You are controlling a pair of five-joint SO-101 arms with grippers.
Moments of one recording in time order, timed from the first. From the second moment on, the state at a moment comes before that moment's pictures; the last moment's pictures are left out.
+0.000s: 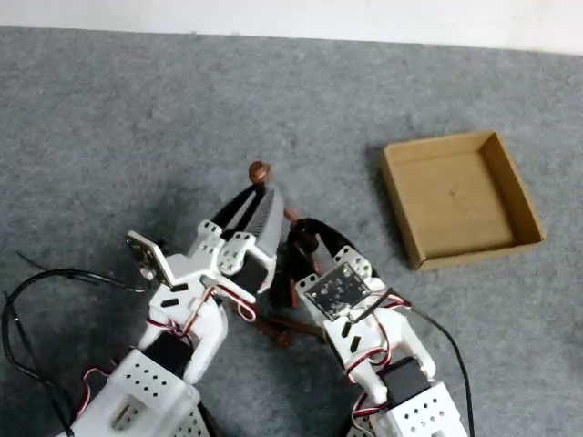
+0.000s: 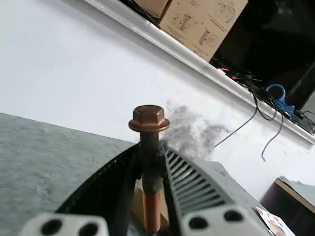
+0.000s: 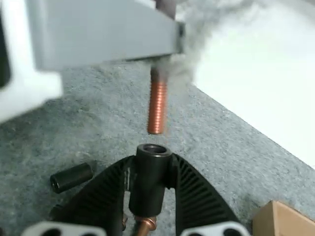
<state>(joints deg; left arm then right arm) 24.1 -73.0 95.9 -26.3 34.0 -32.4 -97.3 96.0 17.9 24.0</state>
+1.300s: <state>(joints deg) 28.4 -73.5 96.1 -12.7 34.2 -31.5 -97.2 96.0 17.8 24.0</state>
